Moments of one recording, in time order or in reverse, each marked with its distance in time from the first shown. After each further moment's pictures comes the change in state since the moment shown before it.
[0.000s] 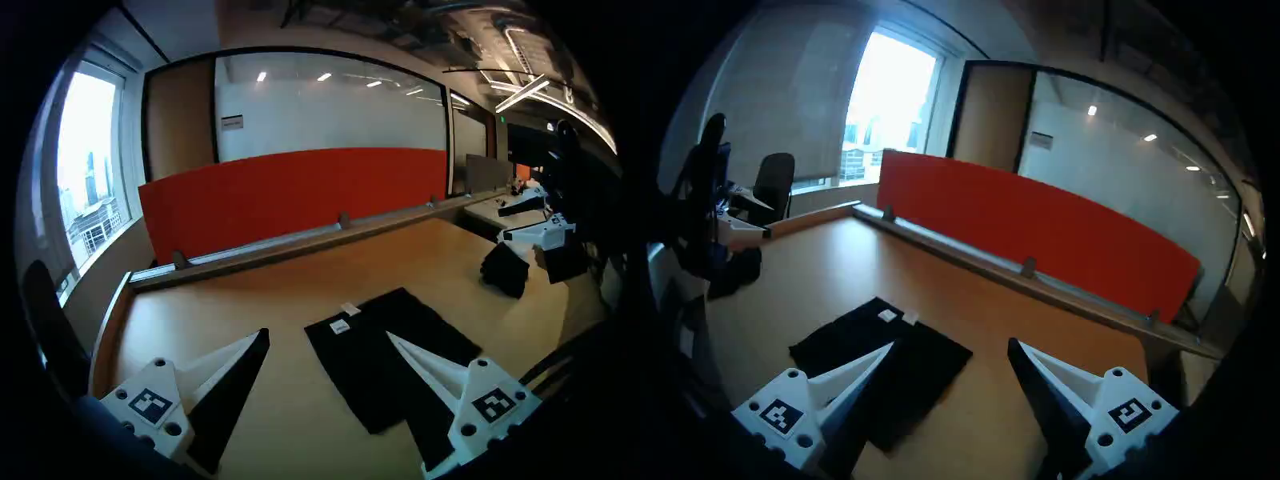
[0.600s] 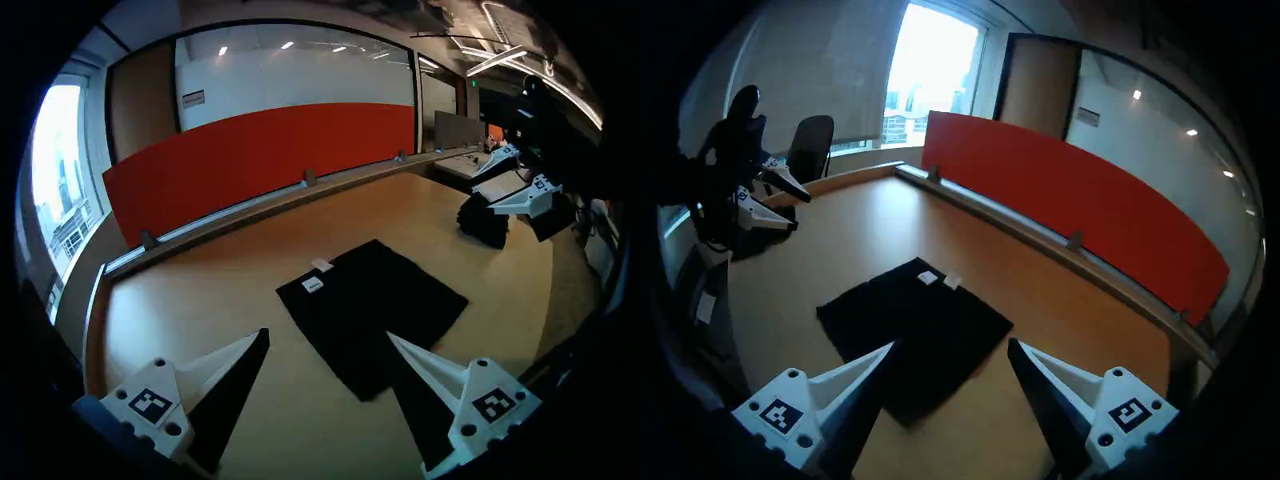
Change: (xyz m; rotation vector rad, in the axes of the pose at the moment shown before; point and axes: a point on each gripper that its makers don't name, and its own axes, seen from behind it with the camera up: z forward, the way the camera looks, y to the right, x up) left arm -0.053 0.031 0.010 -0.125 -0.141 0.086; right arm -0.039 -0.039 0.013 0.157 -0.130 -0.060
